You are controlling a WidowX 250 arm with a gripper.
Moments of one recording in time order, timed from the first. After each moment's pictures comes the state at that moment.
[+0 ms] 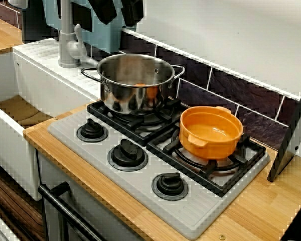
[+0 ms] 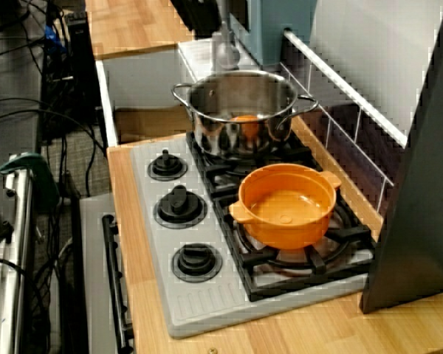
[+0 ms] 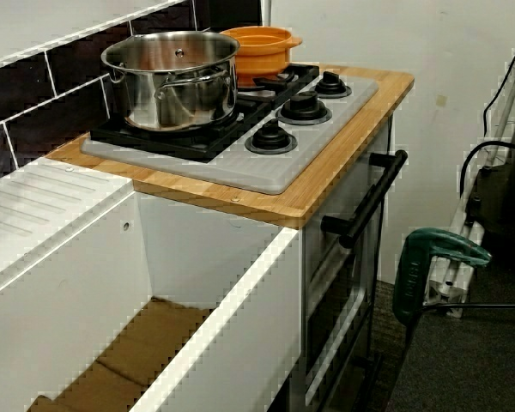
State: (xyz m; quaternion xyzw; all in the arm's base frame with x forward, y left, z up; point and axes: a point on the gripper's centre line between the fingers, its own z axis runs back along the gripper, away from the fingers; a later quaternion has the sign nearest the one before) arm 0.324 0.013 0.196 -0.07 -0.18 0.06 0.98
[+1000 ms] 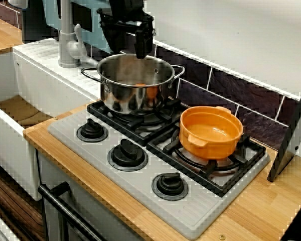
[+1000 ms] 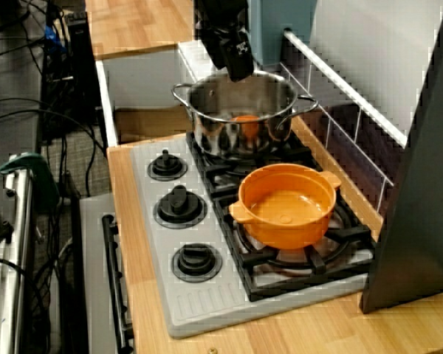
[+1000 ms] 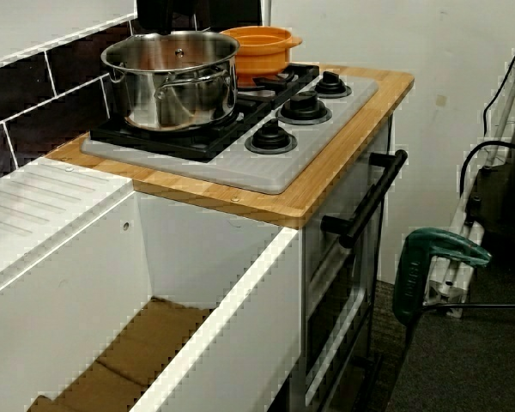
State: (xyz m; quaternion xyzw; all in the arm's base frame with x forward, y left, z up) arm 0.355 0.022 0.147 -0.03 -0.16 0.08 0.98
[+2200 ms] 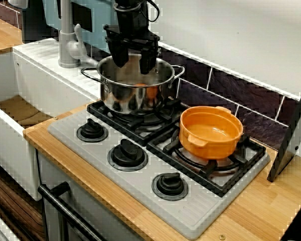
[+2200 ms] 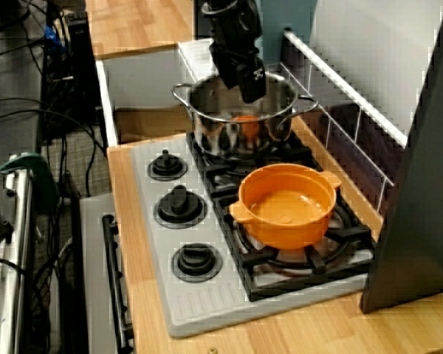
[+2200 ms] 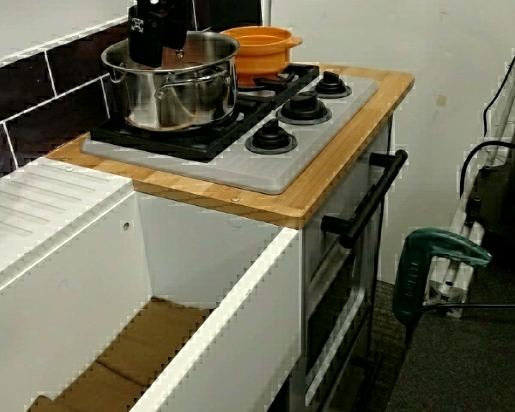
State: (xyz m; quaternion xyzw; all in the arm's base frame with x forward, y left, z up) arm 0.369 0.025 0.116 -0.01 -0.14 0.10 0.98
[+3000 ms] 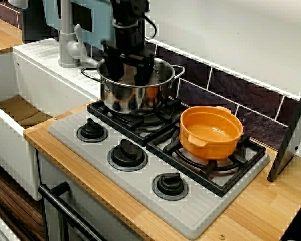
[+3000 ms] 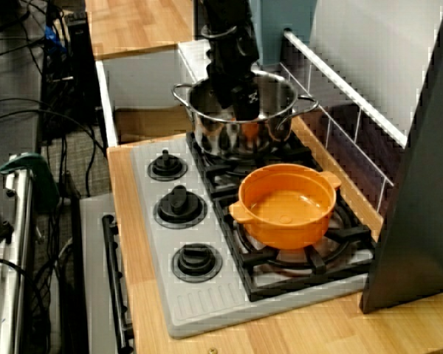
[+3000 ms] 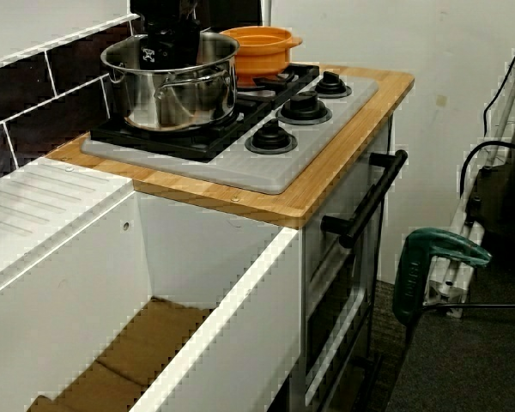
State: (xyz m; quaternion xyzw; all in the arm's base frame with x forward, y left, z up) arm 0.361 0.025 0.089 0.00 -0.11 0.10 0.99
